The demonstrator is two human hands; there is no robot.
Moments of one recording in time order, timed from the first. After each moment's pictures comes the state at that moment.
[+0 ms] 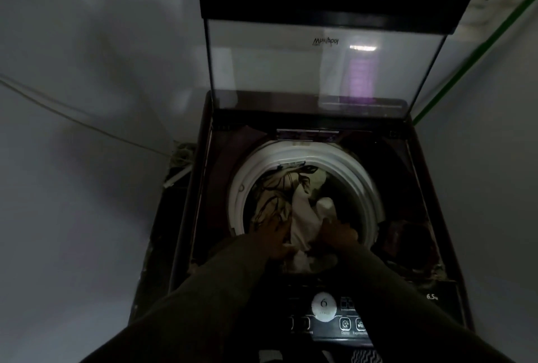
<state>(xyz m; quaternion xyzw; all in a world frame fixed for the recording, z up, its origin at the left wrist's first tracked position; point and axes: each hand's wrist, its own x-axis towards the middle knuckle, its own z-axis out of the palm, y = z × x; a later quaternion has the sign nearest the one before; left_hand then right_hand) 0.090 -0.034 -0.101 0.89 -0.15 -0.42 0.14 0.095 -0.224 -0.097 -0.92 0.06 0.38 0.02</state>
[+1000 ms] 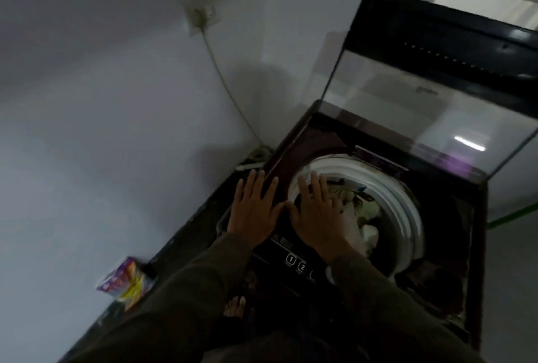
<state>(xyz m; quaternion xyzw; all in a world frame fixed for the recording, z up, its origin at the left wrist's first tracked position) -0.052 0.034 -0.005 0.98 0.15 0.06 0.10 0.025 -0.110 0.012 -0.95 -0.30 0.02 0.10</state>
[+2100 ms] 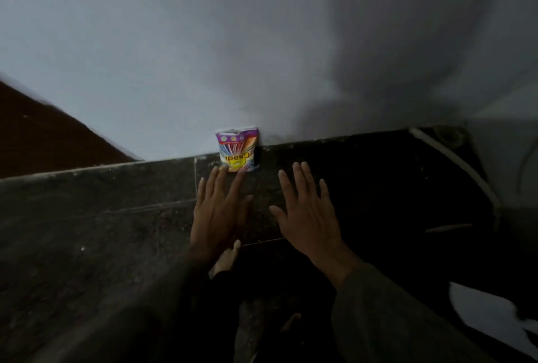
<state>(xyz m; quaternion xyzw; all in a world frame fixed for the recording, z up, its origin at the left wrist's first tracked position) -0.404 0.172 -0.315 0.80 0.59 0.06 0.13 -0.215 0.144 -0.276 -0.68 -0.71 0.15 -0.07</state>
